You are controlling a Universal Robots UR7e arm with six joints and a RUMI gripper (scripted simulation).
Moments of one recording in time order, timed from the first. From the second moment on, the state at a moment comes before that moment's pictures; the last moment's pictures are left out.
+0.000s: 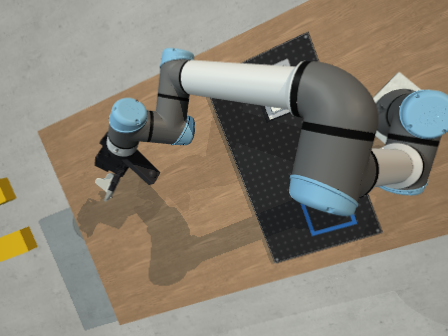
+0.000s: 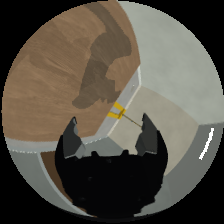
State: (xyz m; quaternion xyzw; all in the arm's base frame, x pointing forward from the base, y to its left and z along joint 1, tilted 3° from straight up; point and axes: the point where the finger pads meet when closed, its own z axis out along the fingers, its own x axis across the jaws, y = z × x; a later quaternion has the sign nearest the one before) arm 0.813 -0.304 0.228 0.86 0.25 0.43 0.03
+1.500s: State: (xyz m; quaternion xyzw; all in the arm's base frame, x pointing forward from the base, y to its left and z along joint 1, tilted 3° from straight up) arm 0.731 -0.344 0.219 0.91 0.18 0.36 0.04
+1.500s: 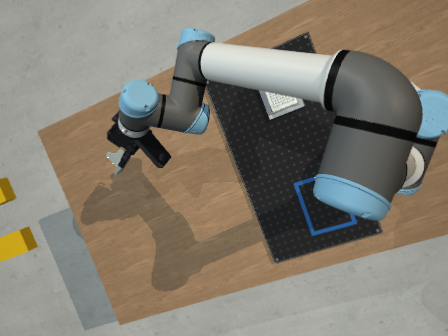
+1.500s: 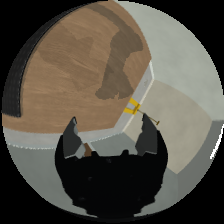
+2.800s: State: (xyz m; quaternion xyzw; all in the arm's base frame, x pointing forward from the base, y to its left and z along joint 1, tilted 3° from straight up) arm 0.602 -0.372 0.198 0.95 0.10 0.28 0.04
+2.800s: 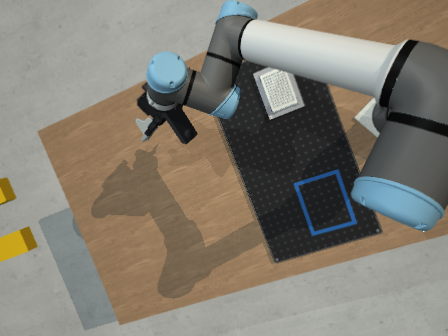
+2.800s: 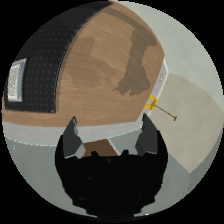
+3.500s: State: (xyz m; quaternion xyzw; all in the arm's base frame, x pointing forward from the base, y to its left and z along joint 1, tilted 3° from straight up) arm 0.533 -0.371 0.184 0.97 0.05 0.23 0.03
